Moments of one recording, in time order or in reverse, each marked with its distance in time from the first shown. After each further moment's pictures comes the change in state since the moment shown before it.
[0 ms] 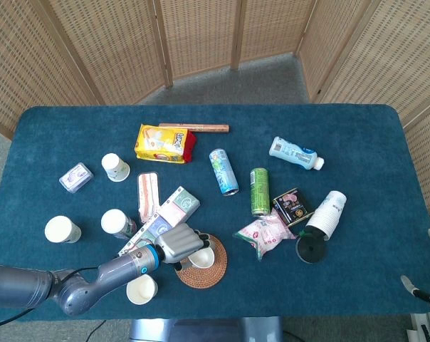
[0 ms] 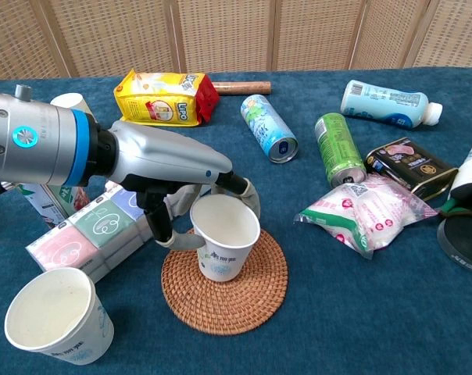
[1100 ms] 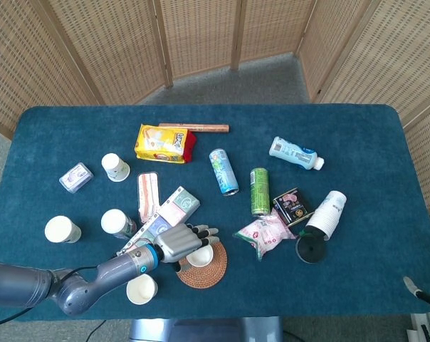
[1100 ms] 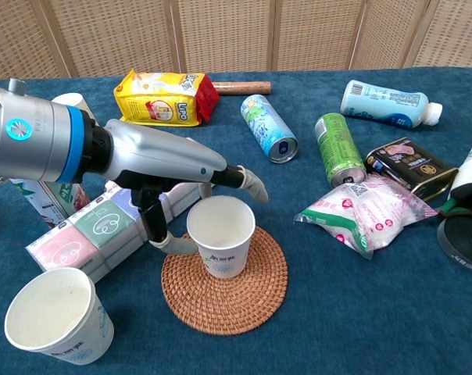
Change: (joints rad) left arm -0.033 0.029 0.026 -0.024 -0.036 0.004 -0.046; right arm -0.012 -0.002 0.005 0.009 -0.007 0.005 0.017
